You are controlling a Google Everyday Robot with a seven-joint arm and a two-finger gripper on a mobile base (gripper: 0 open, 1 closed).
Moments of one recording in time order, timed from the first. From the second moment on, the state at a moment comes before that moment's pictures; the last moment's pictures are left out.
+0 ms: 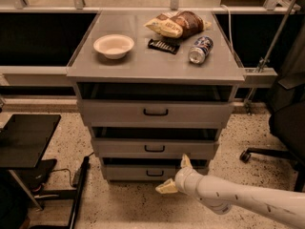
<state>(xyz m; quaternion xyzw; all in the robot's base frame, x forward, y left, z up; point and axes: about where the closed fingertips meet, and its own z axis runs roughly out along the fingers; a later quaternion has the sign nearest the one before) 0.578 -0.101 0.417 -0.39 0.81 0.05 0.44</state>
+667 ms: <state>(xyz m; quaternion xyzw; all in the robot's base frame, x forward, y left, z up) 0.561 -0.103 0.360 -0.38 0.81 0.07 0.45</state>
